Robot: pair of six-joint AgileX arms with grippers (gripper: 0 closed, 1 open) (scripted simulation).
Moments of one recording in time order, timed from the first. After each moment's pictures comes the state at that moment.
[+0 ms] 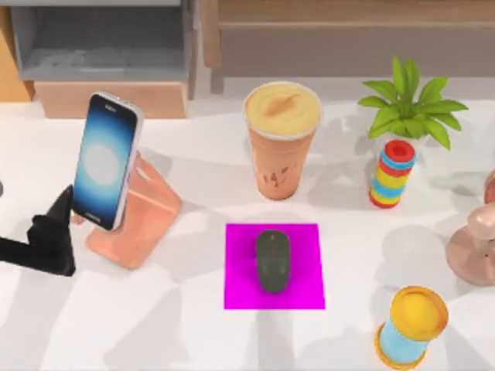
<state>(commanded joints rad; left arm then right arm) -0.14 0.52 0.22 0.04 0.11 0.06 0.00 0.00 0.00 0.00 0.00 0.00</state>
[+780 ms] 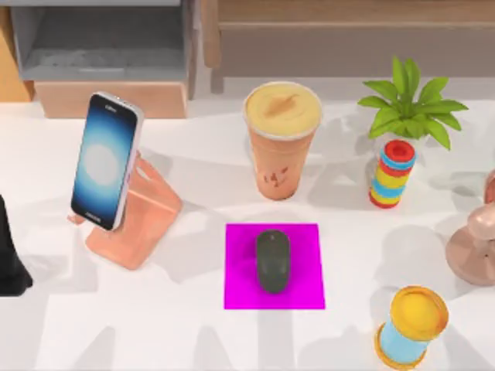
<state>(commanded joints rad) 0.00 0.00 0.00 0.00 0.00 0.00 0.00 0.00 0.00 0.00 0.00 0.00</state>
